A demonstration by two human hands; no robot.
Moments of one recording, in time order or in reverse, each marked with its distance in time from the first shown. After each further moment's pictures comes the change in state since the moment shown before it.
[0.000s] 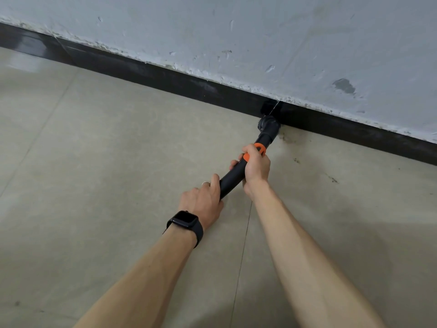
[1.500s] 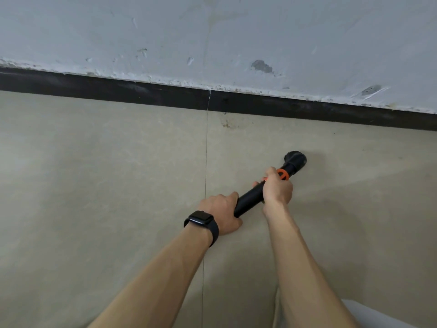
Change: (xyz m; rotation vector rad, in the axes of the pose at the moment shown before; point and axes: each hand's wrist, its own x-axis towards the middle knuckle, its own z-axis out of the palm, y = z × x) left_hand -0.008 0.130 0.024 -0.047 -0.271 0.349; right_hand -0.027 -0.031 -0.177 -0.049 0.606 -0.002
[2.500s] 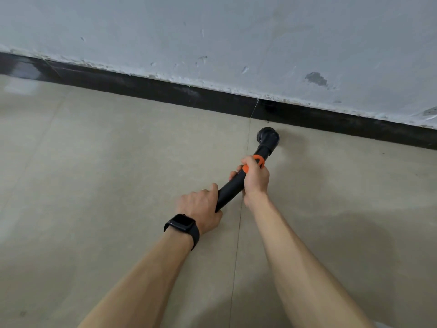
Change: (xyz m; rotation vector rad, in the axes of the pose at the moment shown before) left_hand -0.052 -0.103 -0.022 0.154 0.225 -0.246; right_hand -0.073 0.029 0.113 0.112 -0.560 0.030
